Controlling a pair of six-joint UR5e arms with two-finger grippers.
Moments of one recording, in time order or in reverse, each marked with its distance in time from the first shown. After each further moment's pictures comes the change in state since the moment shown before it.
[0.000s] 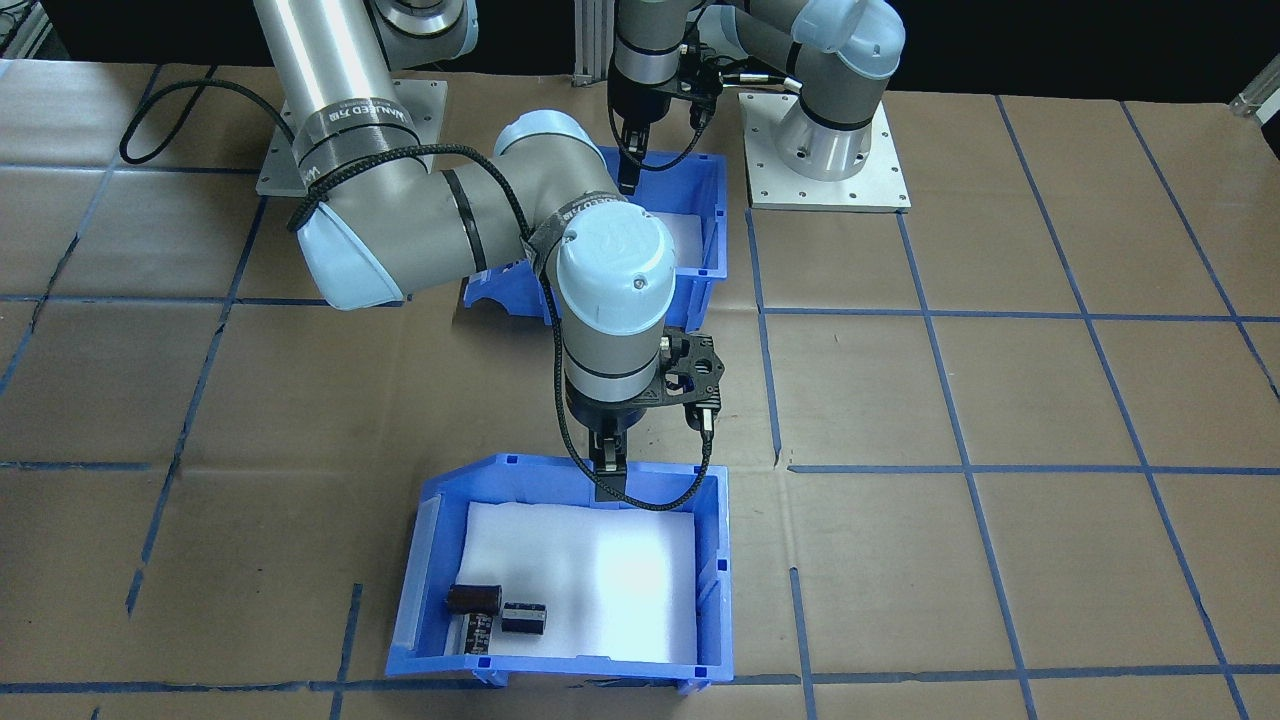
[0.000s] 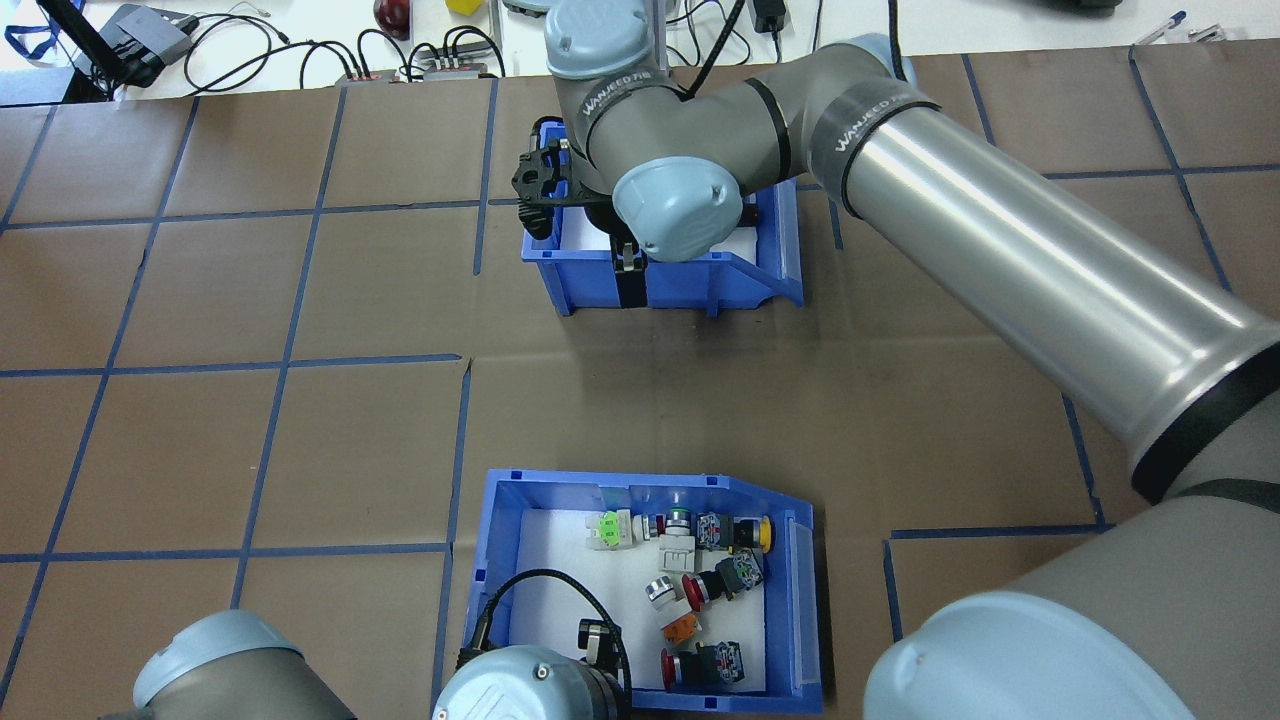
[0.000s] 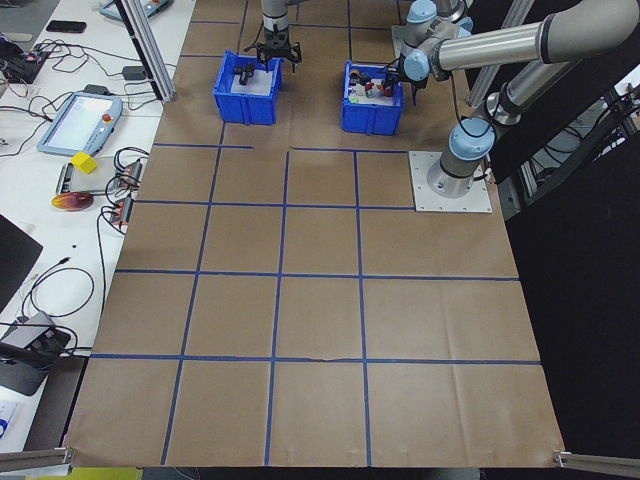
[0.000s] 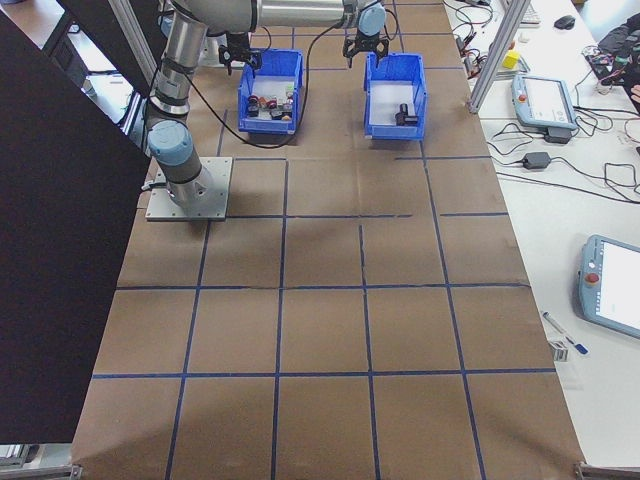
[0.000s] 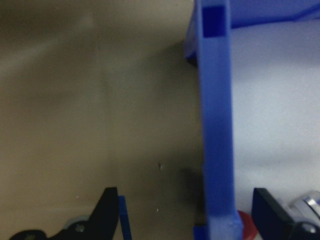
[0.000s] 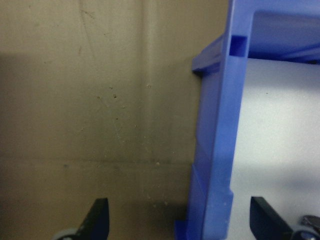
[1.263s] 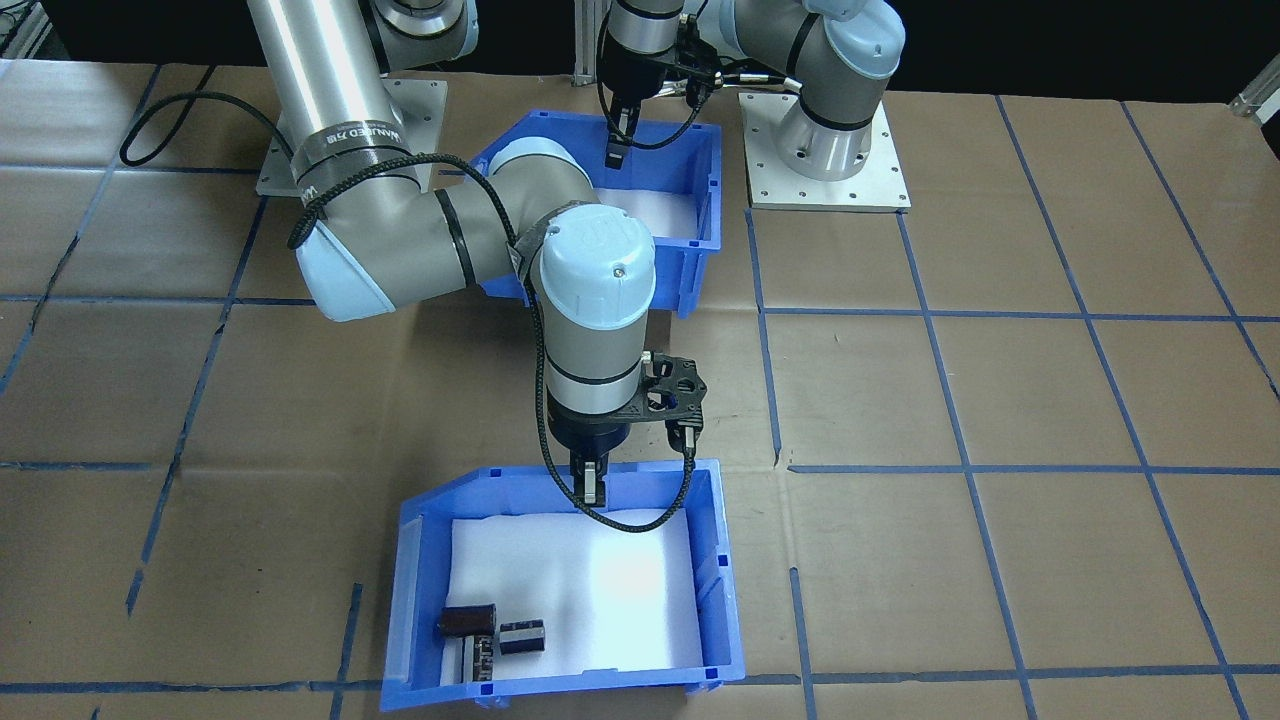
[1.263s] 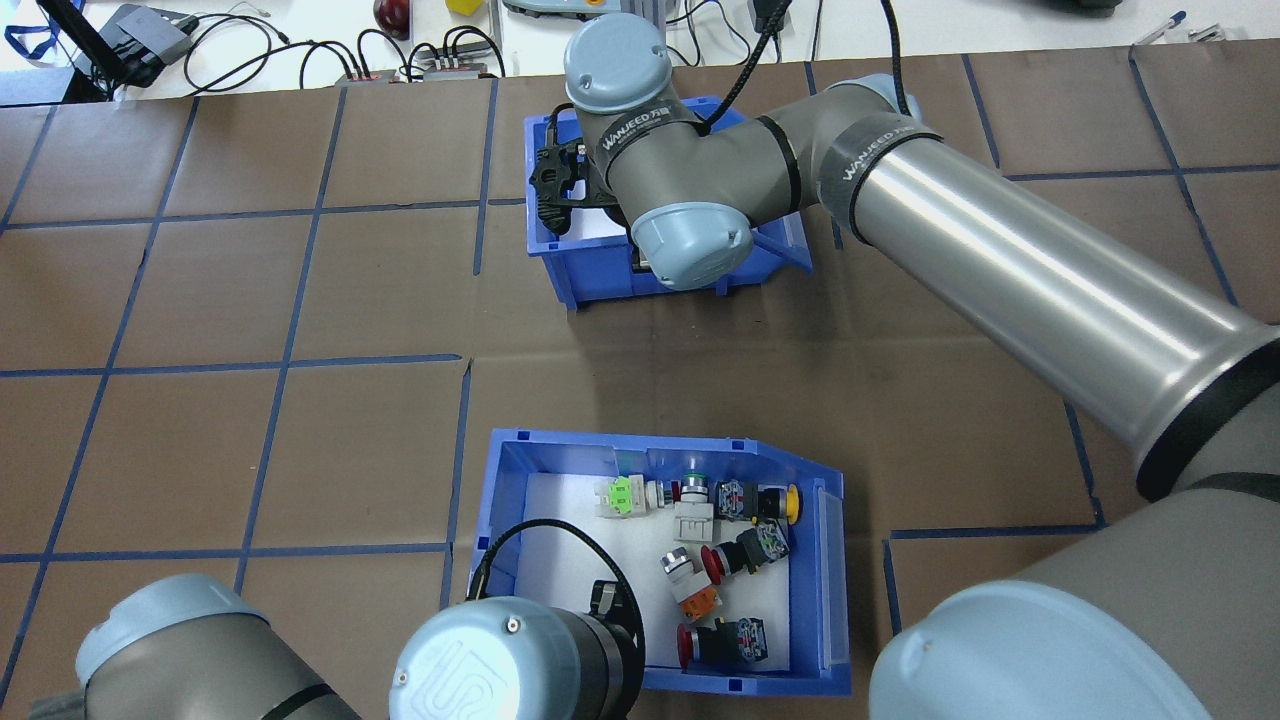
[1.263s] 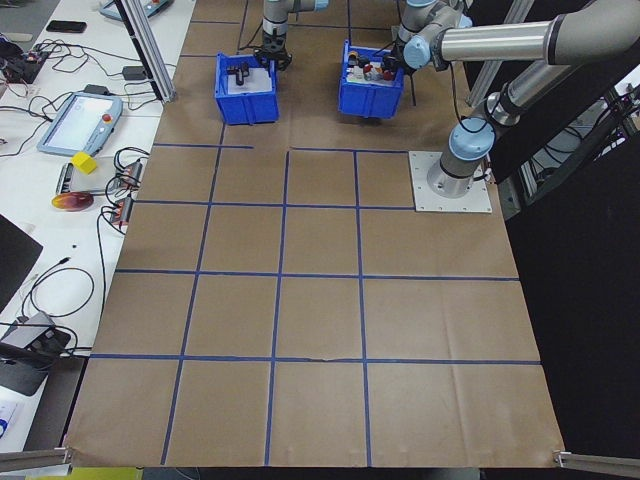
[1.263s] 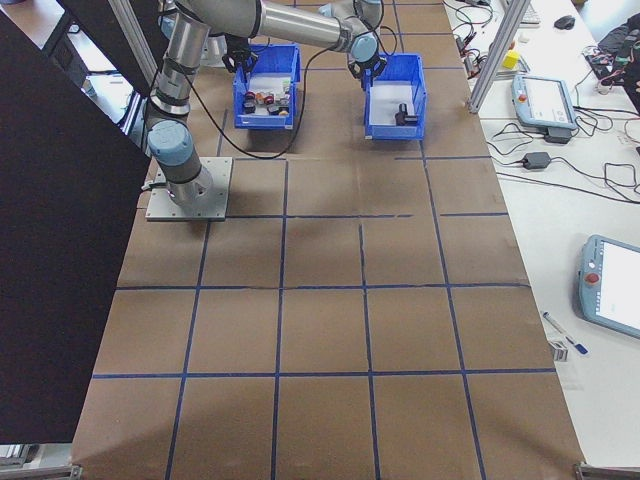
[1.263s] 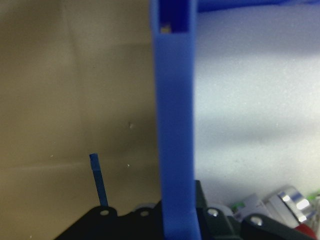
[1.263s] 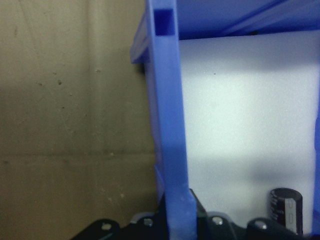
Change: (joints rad) left arm 0.062 0.045 0.151 -0.130 -0.021 0.036; right arm -0.022 -0.013 0.030 -0.163 -0.094 -0.006
